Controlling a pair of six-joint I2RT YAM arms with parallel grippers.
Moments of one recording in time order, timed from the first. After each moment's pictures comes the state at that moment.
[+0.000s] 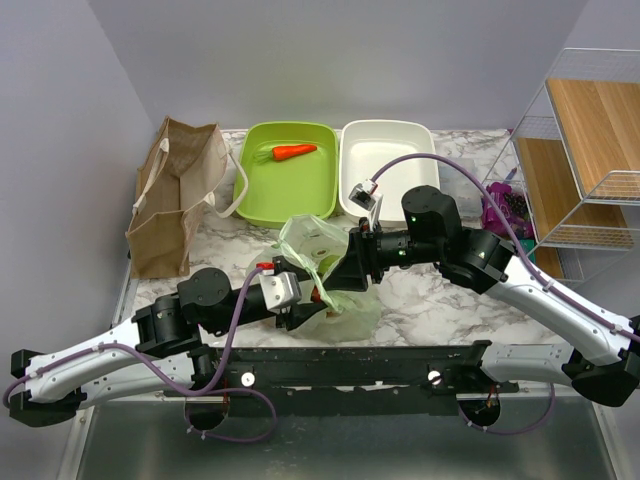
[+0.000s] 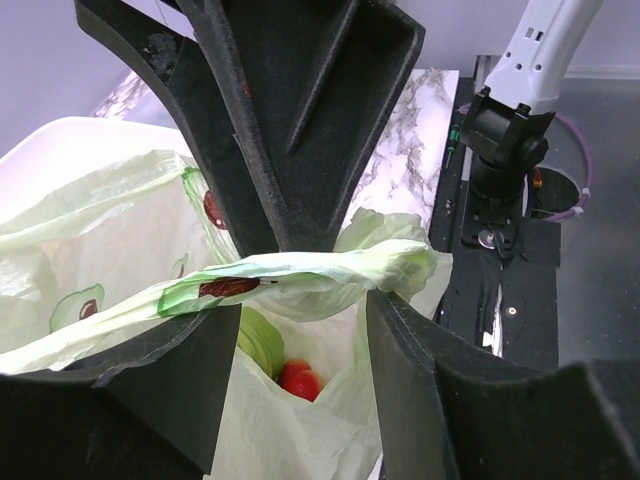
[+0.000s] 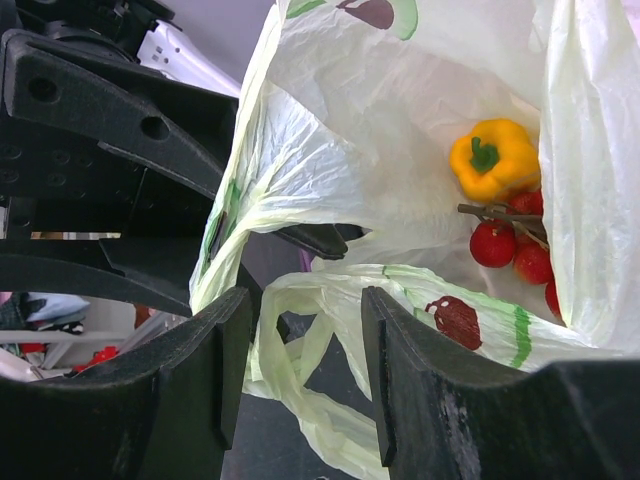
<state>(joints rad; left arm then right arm) -1.24 0.62 0.81 -0.27 0.05 0.15 0.94 1.14 1.25 -0.50 -0.52 0.53</state>
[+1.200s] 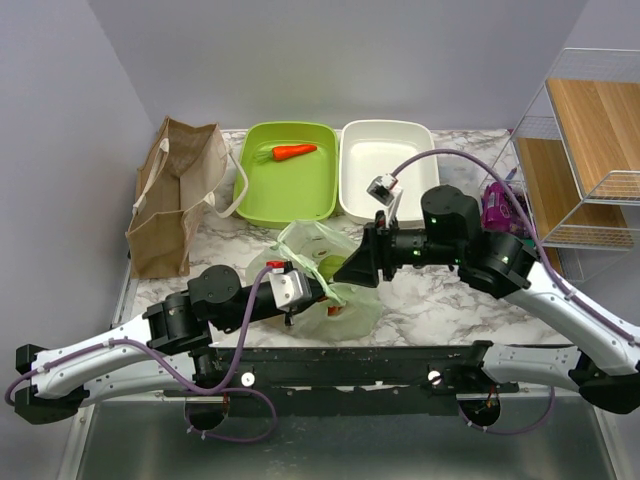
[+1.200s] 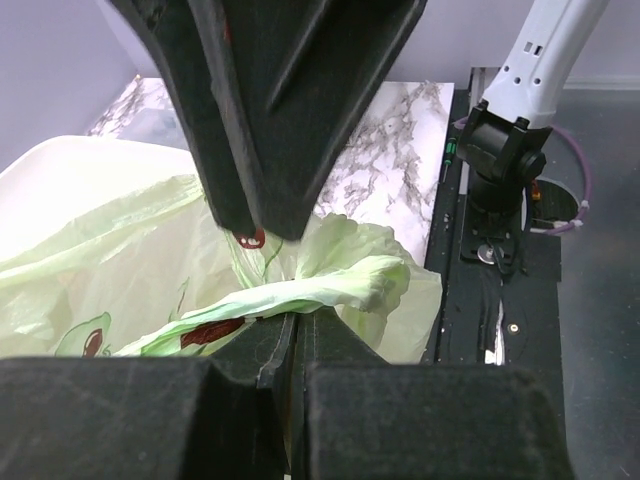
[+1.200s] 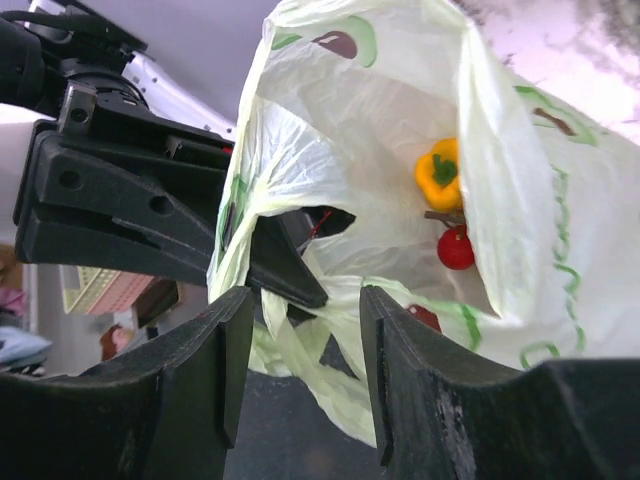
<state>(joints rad) -1.24 0.66 0.81 -0.19 0.06 0.15 0.94 1.10 1.29 -0.56 -0.43 0.51</state>
